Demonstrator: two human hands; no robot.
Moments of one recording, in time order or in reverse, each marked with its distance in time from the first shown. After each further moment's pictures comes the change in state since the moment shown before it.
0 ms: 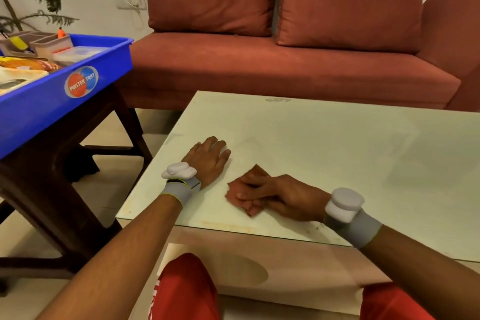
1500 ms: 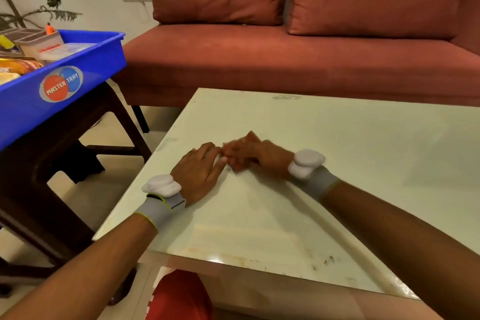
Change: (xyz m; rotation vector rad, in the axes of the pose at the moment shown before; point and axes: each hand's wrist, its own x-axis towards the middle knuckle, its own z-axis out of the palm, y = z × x) left_hand 0.009 -0.010 0.008 -0.016 0.098 0.102; right_hand 0.094 0.071 -0.021 -0.080 0.050 0.039
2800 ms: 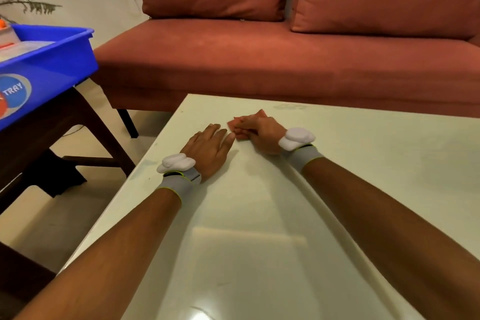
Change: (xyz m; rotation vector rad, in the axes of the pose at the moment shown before) left_hand 0.130 -0.024 0.031 -0.030 -0.011 -0.143; right_hand 0.103 0.092 -0.023 0.000 0.120 0.164
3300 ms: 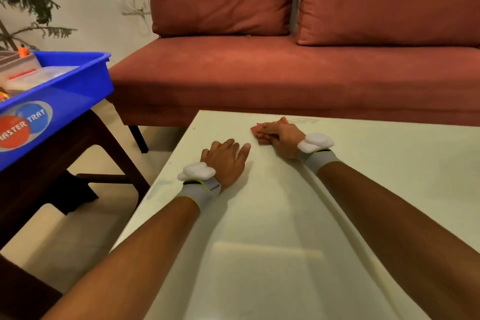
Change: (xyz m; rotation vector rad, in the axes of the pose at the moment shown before) left_hand 0.020 0.010 -0.008 0.044 -0.048 -0.105; right_hand 0.018 0.030 -0.012 0.110 0.102 0.110
